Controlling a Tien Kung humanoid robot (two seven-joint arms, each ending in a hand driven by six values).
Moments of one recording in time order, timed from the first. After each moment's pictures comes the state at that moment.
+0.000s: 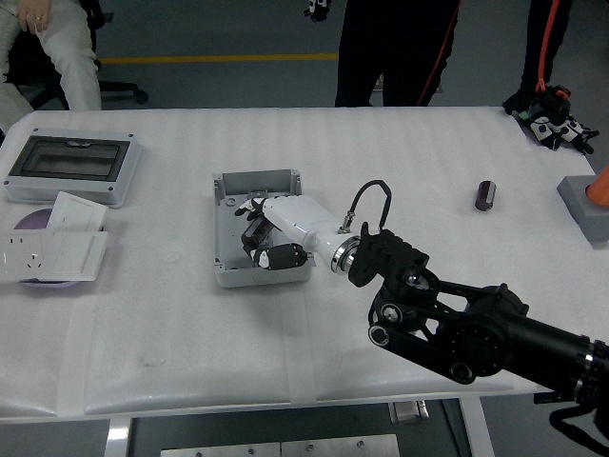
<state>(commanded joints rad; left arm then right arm) -0.02 0.23 -0.63 -0.22 0.60 -0.27 0.38 0.69 -0.15 0.43 1.25 -1.80 -0.20 -0.21</state>
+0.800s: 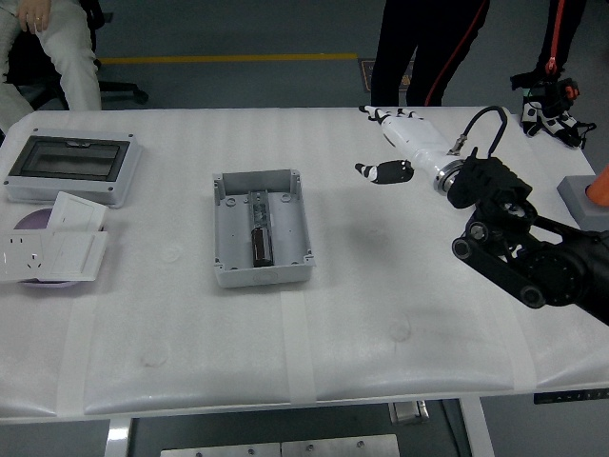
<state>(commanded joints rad) -0.03 0.23 -0.63 -0.22 0.61 -0.26 0.38 0.81 -0.43 0.58 1.06 -1.73 -0.17 -0.21</state>
